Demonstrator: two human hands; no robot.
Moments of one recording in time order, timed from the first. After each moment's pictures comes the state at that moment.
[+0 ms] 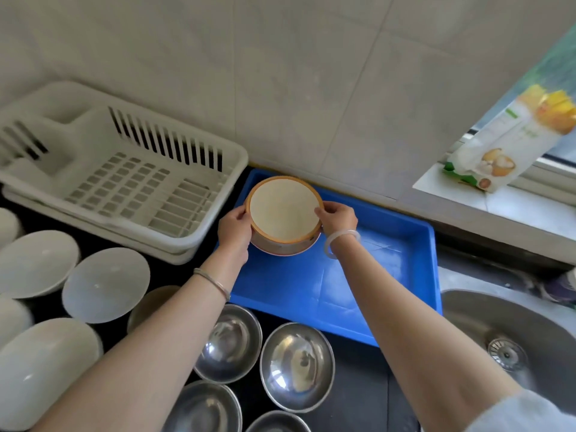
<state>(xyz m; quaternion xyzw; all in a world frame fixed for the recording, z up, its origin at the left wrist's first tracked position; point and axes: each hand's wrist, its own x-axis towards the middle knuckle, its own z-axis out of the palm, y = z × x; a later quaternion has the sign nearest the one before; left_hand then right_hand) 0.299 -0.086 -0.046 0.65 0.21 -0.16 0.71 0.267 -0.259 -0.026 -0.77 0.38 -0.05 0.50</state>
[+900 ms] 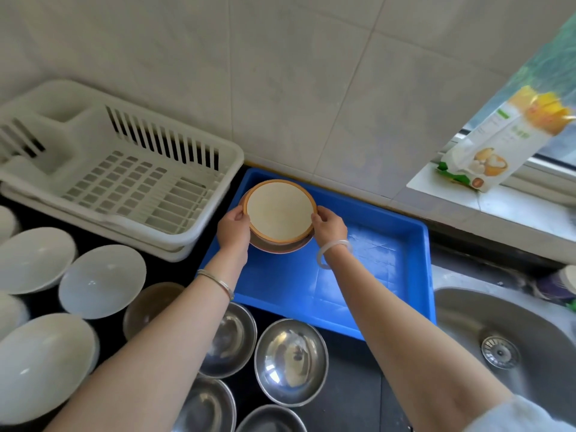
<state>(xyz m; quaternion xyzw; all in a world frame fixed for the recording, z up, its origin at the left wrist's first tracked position) 0.289 -0.091 -0.049 0.66 0.21 -0.14 0.71 0.247 -0.251 -0.031 -0.80 0.35 -0.02 0.49</state>
